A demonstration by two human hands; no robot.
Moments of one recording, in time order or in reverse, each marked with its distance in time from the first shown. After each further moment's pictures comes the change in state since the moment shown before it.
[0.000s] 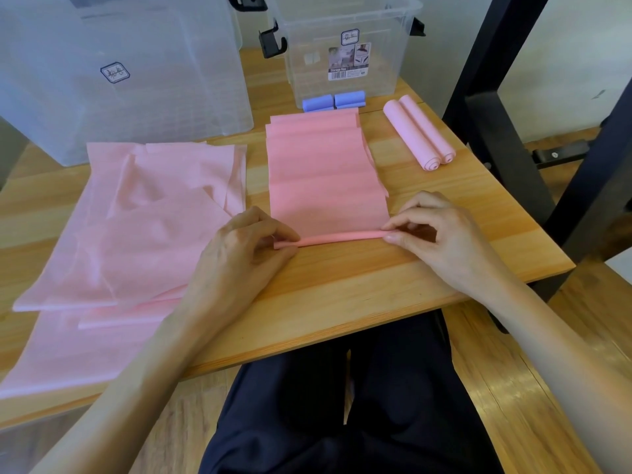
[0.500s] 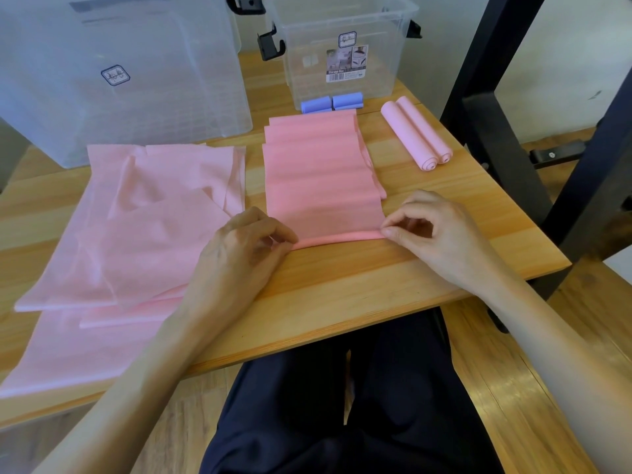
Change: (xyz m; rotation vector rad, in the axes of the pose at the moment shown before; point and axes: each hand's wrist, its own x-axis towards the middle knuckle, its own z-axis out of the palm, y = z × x) left_hand -0.002 0.006 -0.001 0.017 0.011 0.003; right_hand 0.002 -0.004 -0.004 0.010 -0.004 0.052
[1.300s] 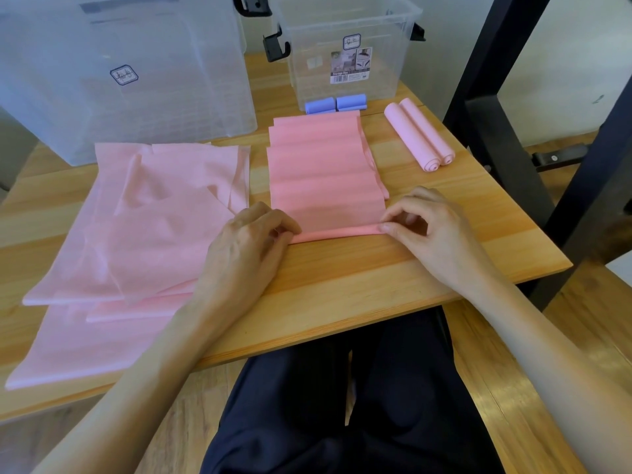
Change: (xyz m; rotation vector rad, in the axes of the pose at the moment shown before) left_hand 0.003 -0.001 0.005 0.070 0.046 0.055; right_hand 0.002 -0.002 0.010 -0.051 0.089 -0.023
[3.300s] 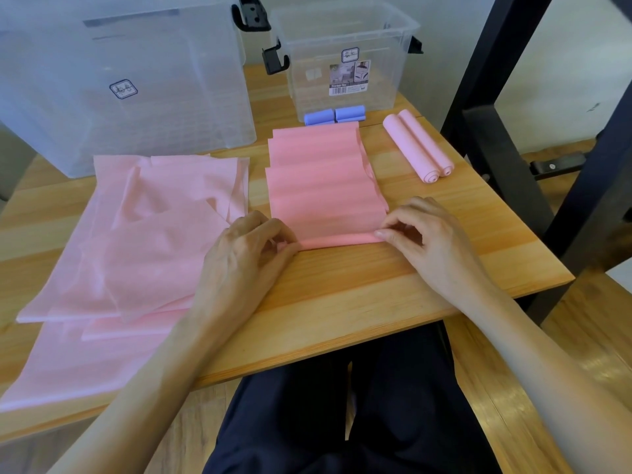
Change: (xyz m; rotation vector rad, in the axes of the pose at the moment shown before) left_hand 0.006 -0.004 0.002 0.038 0.039 -0.007; right_hand 0.006 0.007 0.008 -0.061 0.055 -0.093
